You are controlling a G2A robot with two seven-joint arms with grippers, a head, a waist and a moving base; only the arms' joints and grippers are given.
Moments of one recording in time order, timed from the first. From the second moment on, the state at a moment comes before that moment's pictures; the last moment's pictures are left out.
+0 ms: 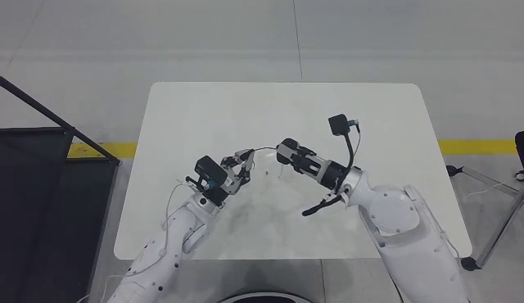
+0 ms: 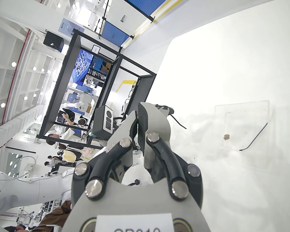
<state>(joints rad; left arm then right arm) 1.28 -1.23 -1.12 -1.46 1.43 -0.24 0.55 -1.14 -1.18 1.18 -1.85 -0.14 -0.03 0.63</state>
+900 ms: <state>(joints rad) 1.30 -1.24 -1.15 -1.47 1.38 -0.16 0.66 -1.17 -1.17 1.20 -1.93 -0.18 0.13 0.70</state>
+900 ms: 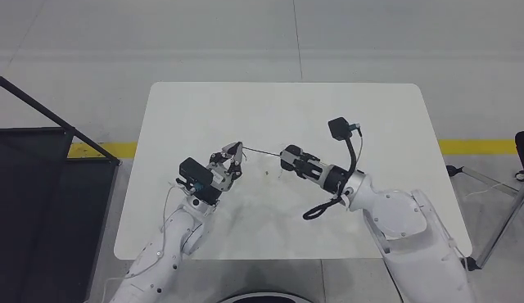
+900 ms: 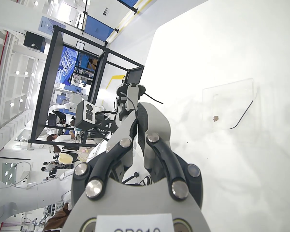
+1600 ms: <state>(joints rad) 1.32 -1.25 -1.16 -1.48 1.37 -0.17 0.74 -1.19 -1.17 1.24 -1.95 -0.10 0.18 0.72</state>
